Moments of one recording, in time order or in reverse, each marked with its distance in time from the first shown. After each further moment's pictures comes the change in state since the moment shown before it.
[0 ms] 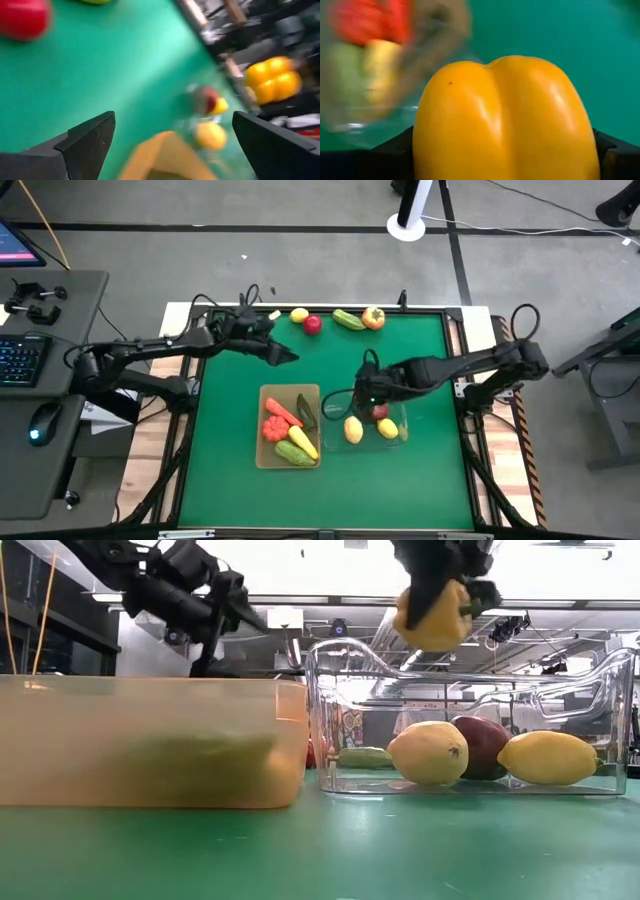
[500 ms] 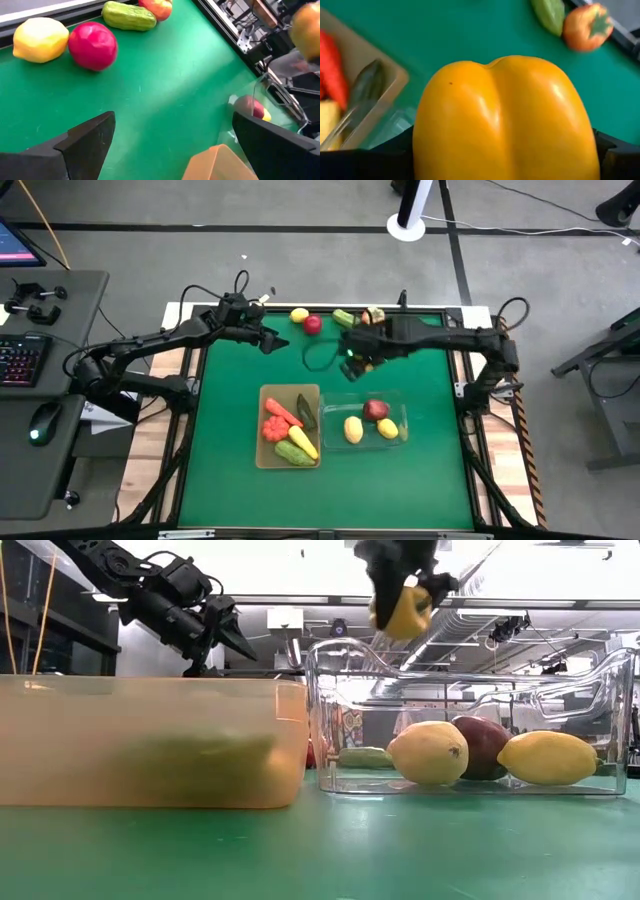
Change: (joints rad) left arm 0.190 0.003 0.000 -0.080 0.000 0.235; right arm -0.248 0.203 0.440 -0.369 0.058 -0.112
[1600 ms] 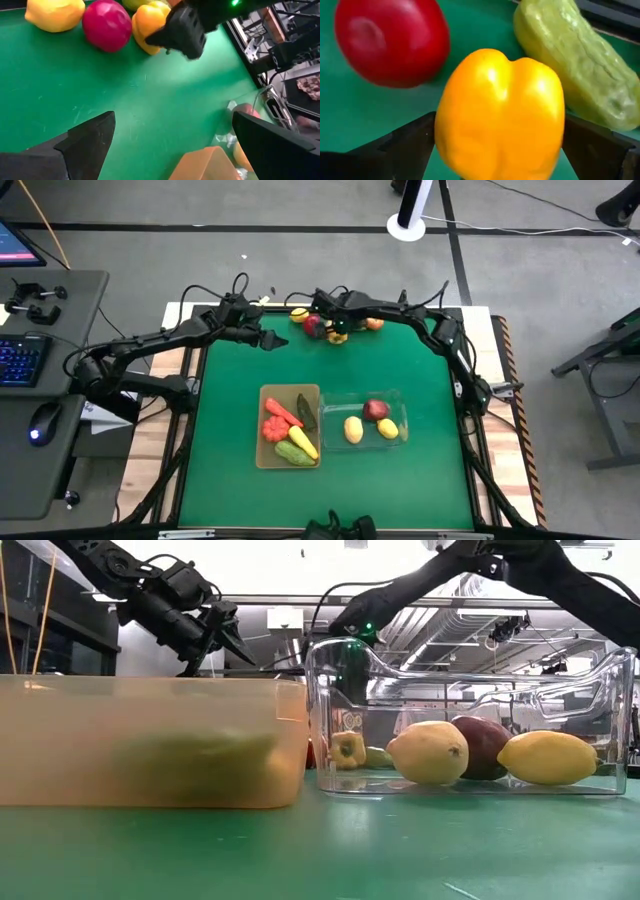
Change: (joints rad) left arm 0.009 0.002 -0.001 -0.044 -0.012 -0.149; right arm -0.400 0.518 0.114 0.435 -0.151 -0.024
